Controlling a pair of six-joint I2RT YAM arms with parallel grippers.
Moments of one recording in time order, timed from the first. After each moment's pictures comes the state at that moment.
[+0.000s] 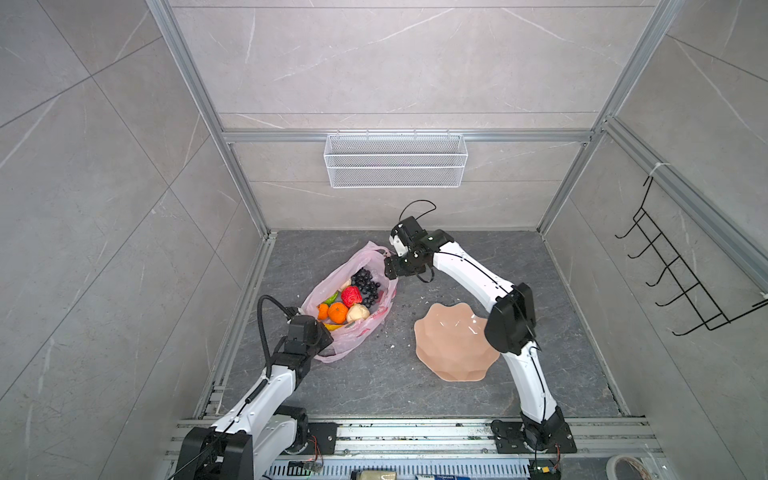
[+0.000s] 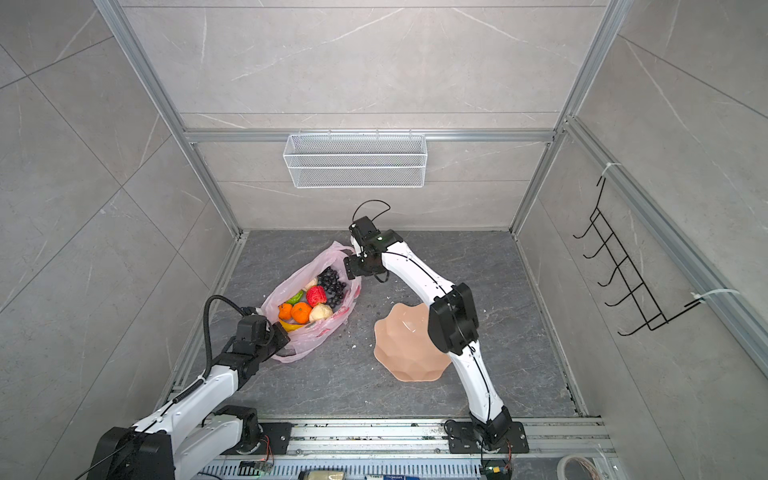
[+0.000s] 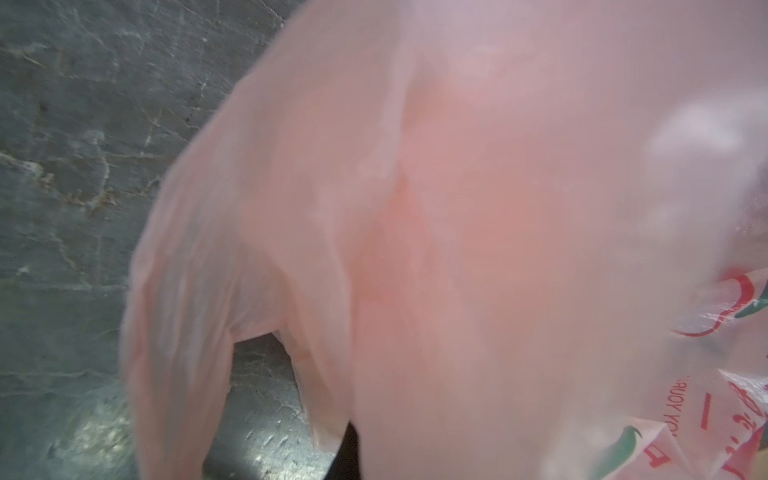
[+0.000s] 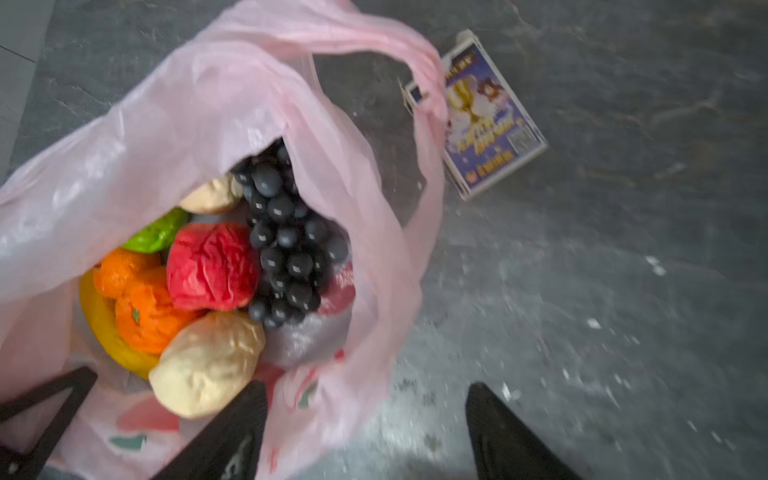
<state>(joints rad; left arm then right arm) -0.17 0.99 0.32 -0.13 -0.01 -0.73 0.63 2.38 2.34 -1.00 -0.12 0.26</state>
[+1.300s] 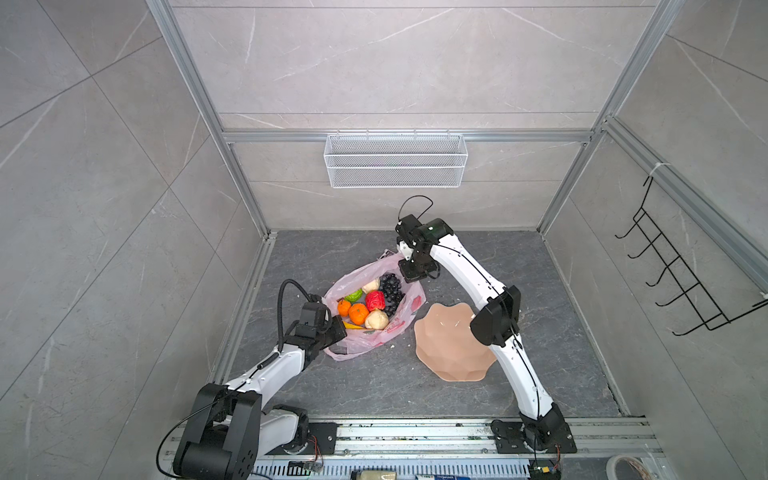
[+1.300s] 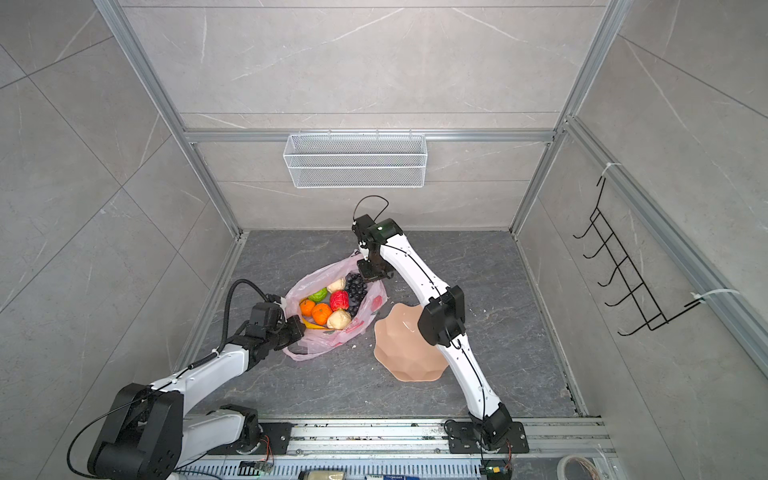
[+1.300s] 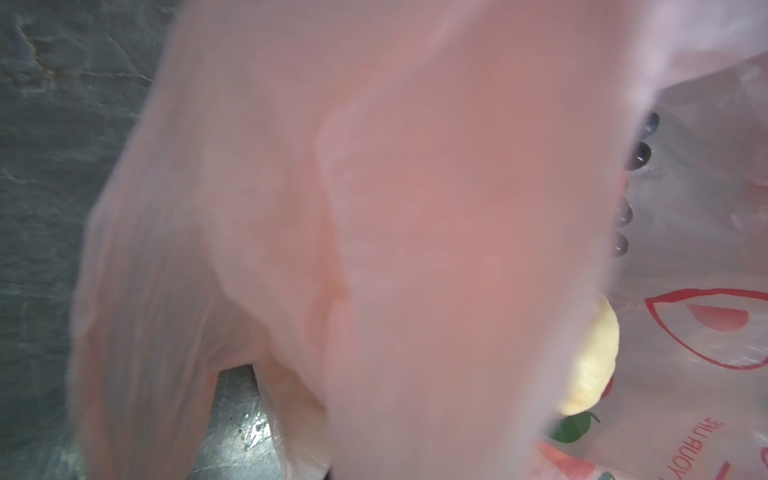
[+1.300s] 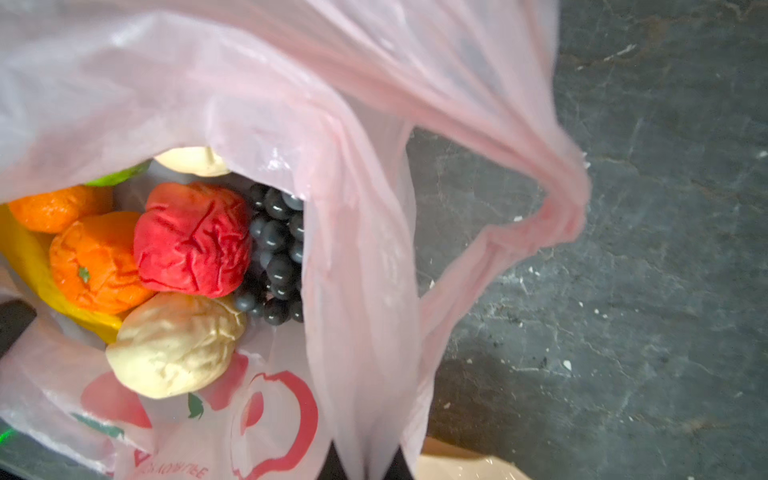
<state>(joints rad) -0.25 1.20 0.45 -0.09 0.18 -0.63 0.61 2.39 2.50 -1.45 -0.03 0.15</state>
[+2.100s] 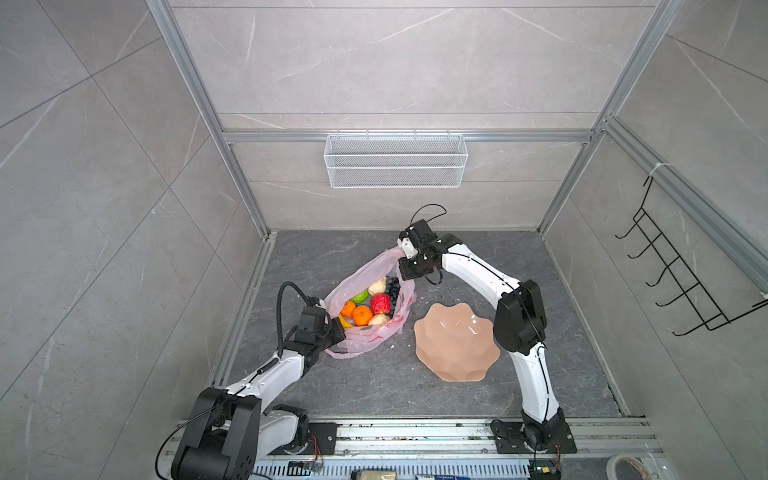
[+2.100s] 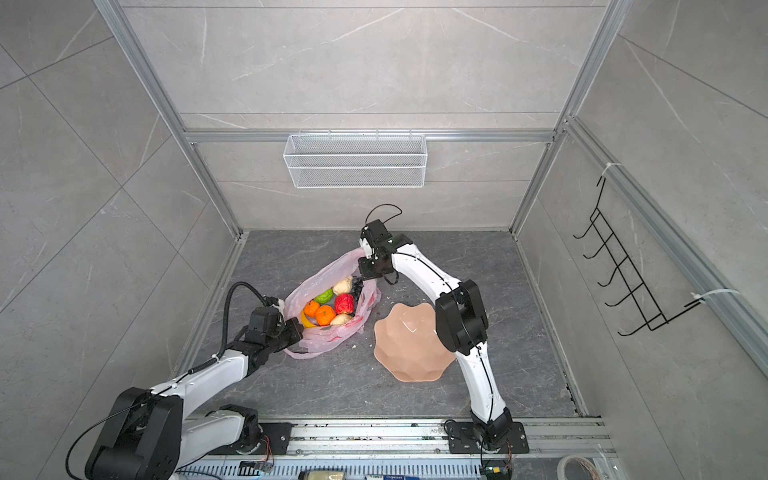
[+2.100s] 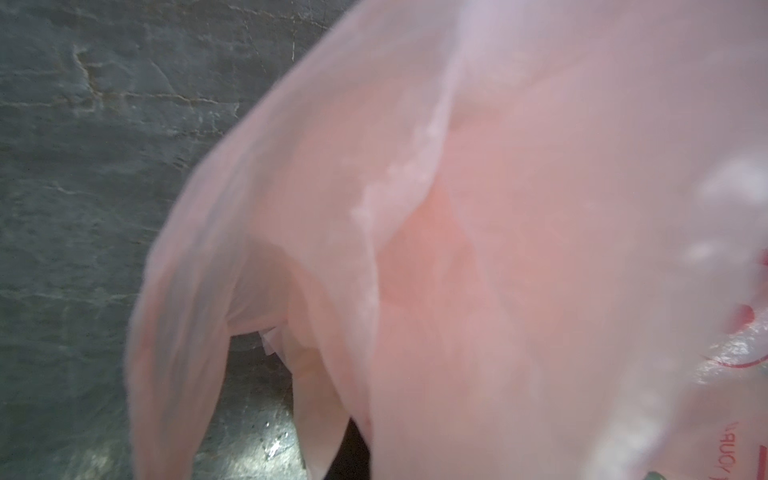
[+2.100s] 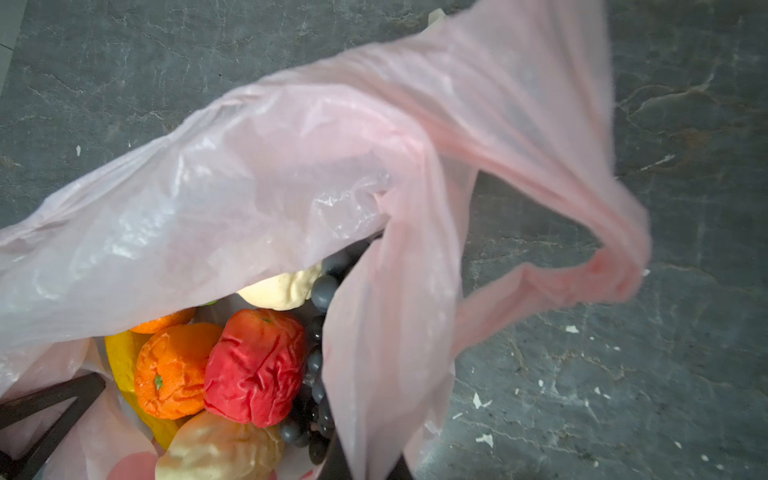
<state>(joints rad) -0.26 1.18 0.40 -0.01 0.13 -0.62 0.57 2.22 2.02 -0.84 -0.15 0.20</state>
